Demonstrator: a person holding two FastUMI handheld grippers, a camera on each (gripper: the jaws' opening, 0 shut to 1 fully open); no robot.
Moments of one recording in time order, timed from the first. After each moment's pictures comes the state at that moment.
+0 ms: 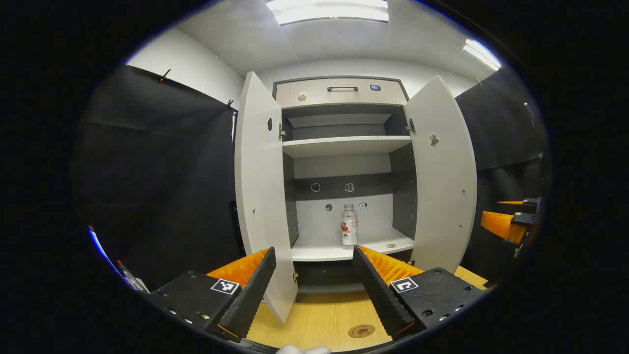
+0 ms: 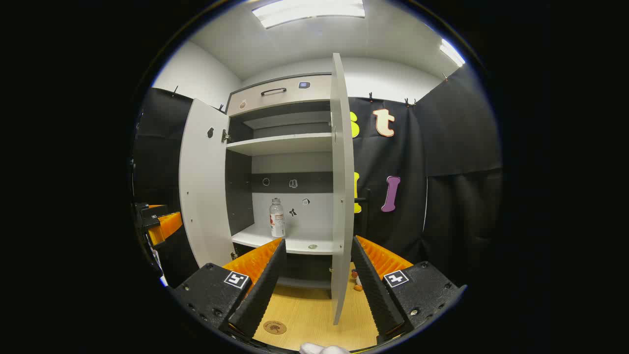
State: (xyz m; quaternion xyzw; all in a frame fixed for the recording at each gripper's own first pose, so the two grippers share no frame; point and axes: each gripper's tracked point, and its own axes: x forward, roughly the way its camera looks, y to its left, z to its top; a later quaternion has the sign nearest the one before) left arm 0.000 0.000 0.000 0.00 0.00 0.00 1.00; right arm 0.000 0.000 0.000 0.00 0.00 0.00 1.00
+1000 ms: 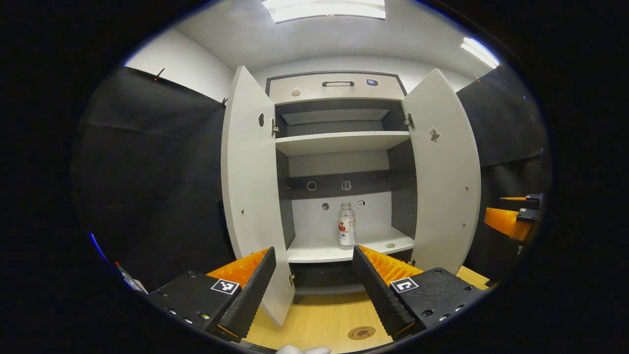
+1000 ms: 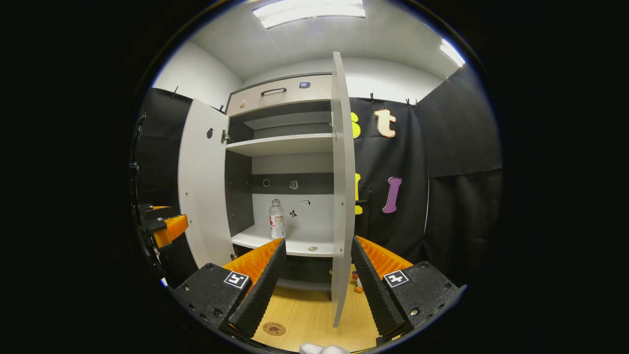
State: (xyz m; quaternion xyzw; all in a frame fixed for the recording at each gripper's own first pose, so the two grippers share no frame) left arm 0.031 -0.010 -0.004 0.00 0.01 -0.01 1.00; right arm 0.013 -0.001 0.002 0.00 0.00 0.01 1.00
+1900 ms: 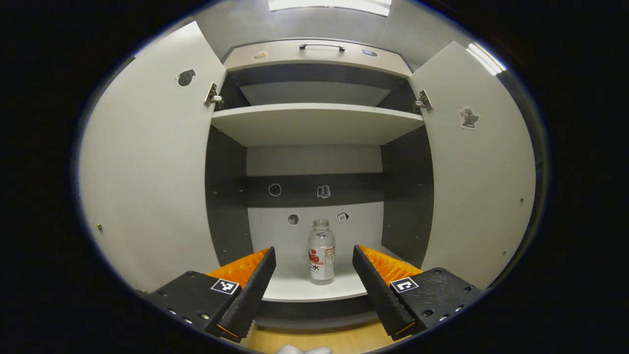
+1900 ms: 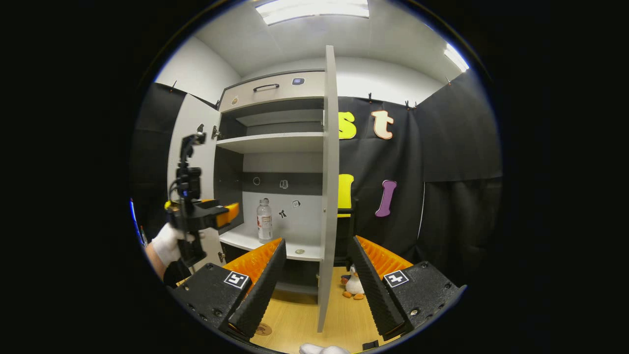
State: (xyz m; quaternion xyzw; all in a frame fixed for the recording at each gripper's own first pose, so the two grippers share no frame) left arm 0.261 -0.081 -0.010 -0.02 -0.01 -0.07 1.00; right arm 0.037 -0.038 0.016 -0.02 0.00 -0.02 1.00
